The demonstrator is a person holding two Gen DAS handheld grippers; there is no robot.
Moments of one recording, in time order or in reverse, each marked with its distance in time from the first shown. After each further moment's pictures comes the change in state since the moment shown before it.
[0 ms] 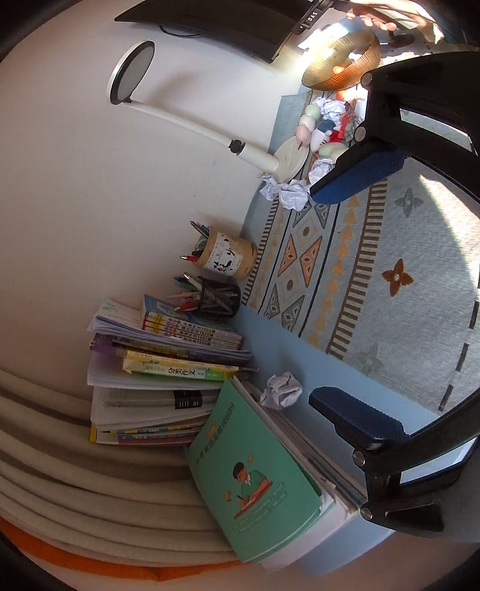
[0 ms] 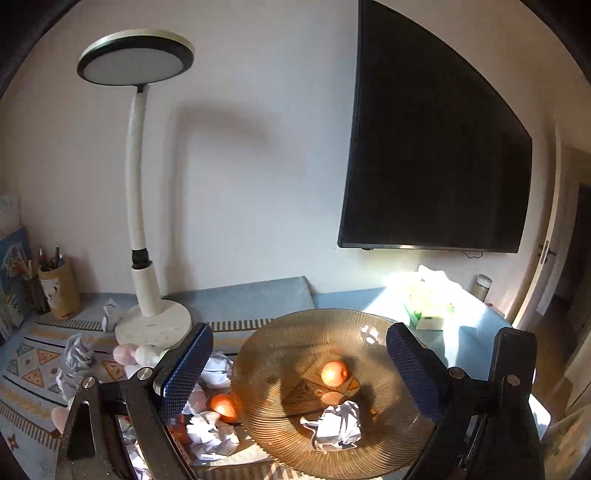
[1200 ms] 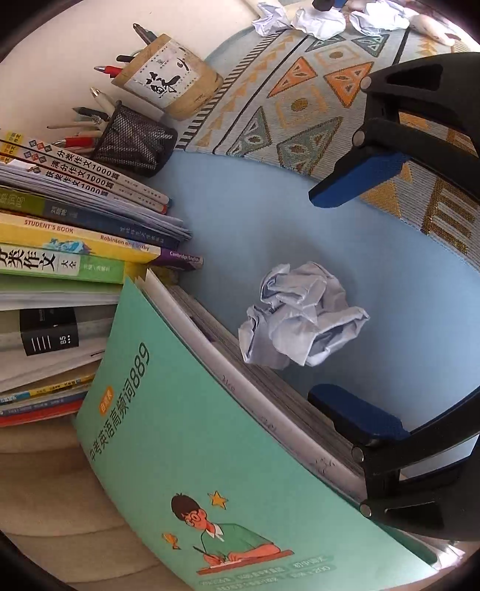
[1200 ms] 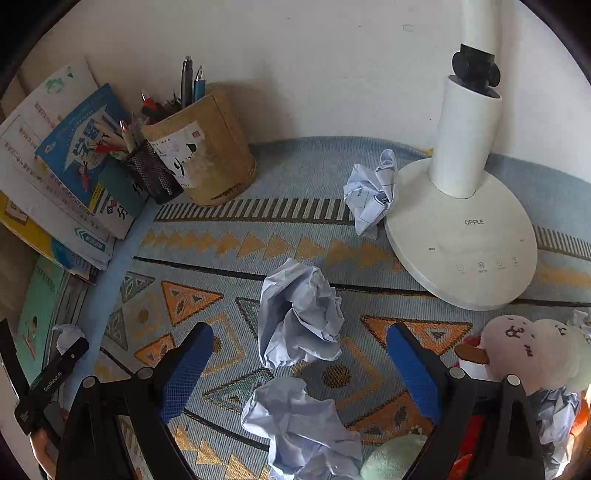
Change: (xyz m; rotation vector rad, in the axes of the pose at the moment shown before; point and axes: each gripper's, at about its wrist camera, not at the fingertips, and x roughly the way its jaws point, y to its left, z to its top) left arm 0.233 0.073 0.009 -0.100 0.416 0.356; right arm 0.192 0.289 -0.043 -0.102 0.680 0.574
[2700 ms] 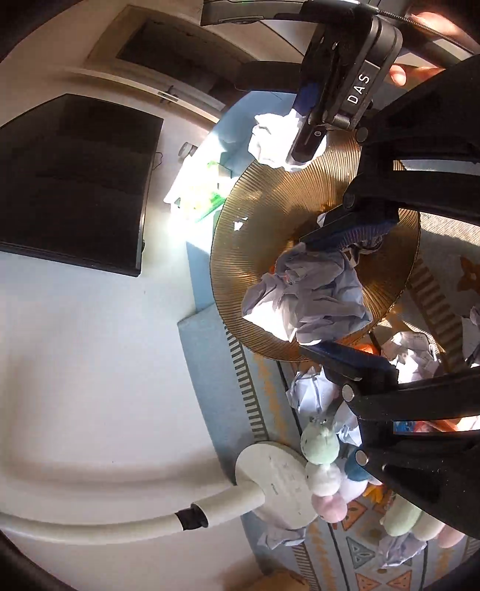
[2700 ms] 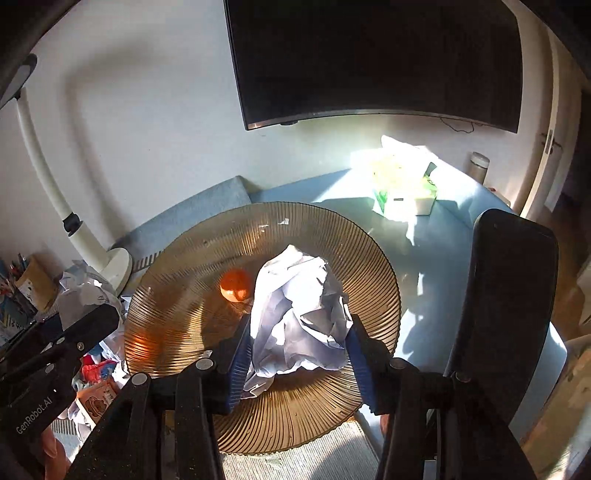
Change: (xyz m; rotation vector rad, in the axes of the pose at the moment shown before) left arm -0.230 -0.454 -0.189 0.825 -0.084 -0.792; right arm -0.272 -0.312 -0.188 0.430 -0.303 -0.456
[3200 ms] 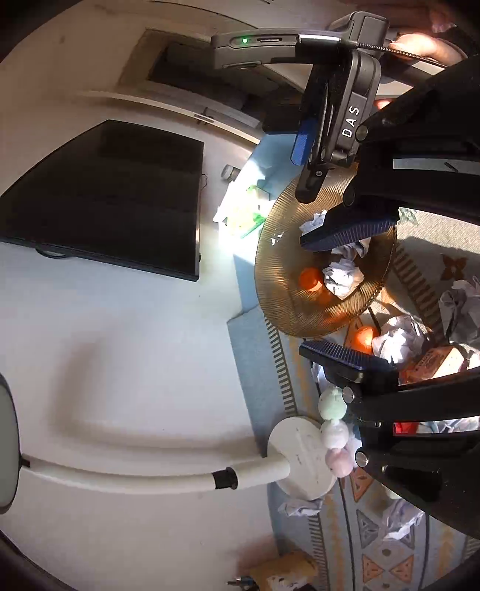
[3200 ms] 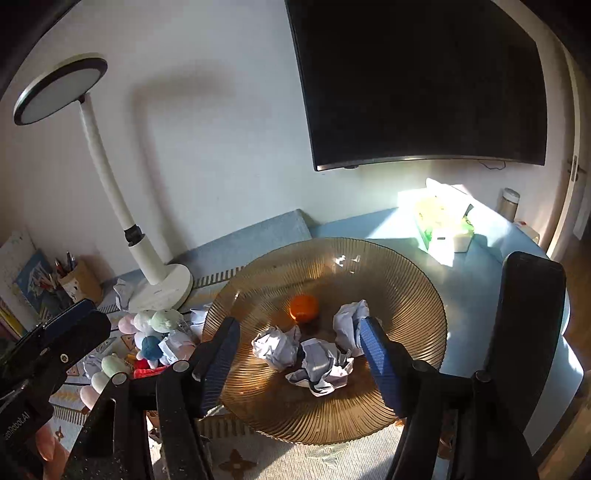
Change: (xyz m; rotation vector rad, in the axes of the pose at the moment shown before) left arm -0.111 0.033 -0.026 -0.020 -0.248 -0.048; right arm -0.061 0.055 -0.010 -0.081 -0.179 0.163
